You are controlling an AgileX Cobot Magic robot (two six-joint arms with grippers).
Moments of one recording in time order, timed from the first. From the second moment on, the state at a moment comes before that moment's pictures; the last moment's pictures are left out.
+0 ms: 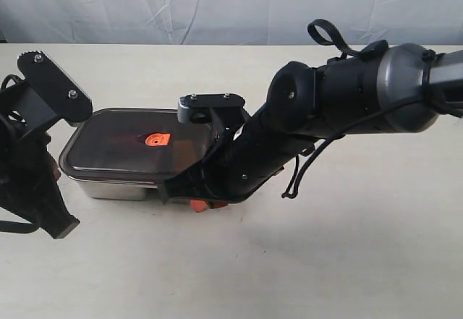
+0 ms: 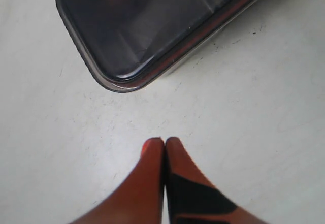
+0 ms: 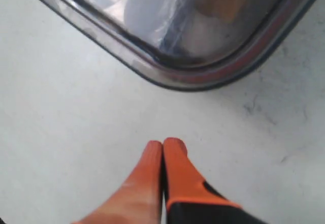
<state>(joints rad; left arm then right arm) -0.76 1.16 -0.75 0.42 0.92 -0.20 0.91 1.81 -1.04 0.66 0.52 -0.28</state>
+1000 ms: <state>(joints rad) -0.28 1.55 -0.85 -0.34 0.43 0.34 0.91 1.89 -1.23 0.29 0.49 0.06</state>
